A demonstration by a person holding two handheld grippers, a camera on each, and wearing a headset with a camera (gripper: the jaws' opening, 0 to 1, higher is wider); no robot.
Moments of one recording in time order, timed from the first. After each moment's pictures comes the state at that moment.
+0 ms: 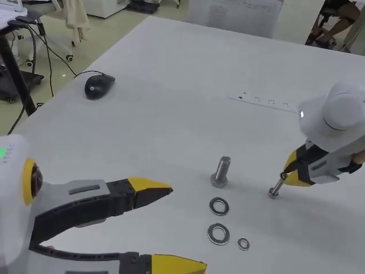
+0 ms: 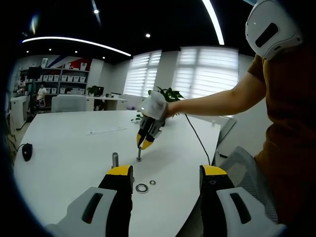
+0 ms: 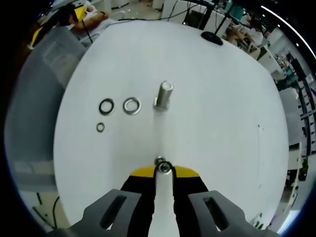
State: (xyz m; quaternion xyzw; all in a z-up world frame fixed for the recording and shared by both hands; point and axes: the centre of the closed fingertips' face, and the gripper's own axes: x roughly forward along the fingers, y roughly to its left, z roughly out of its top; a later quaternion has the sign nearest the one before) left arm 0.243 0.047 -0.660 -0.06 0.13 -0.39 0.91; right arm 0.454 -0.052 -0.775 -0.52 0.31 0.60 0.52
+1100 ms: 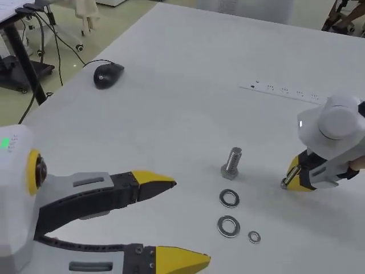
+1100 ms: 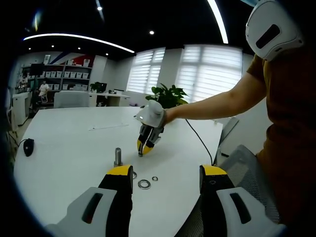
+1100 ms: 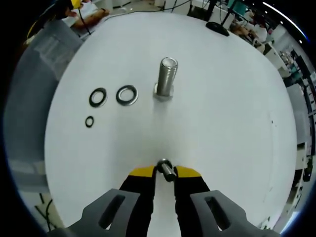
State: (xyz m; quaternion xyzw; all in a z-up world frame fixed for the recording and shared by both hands) left arm 0.244 0.052 -0.668 -0.06 0.14 -0.38 0.91; right arm 0.458 -0.051 -0.816 -0.51 0.33 0.61 0.51
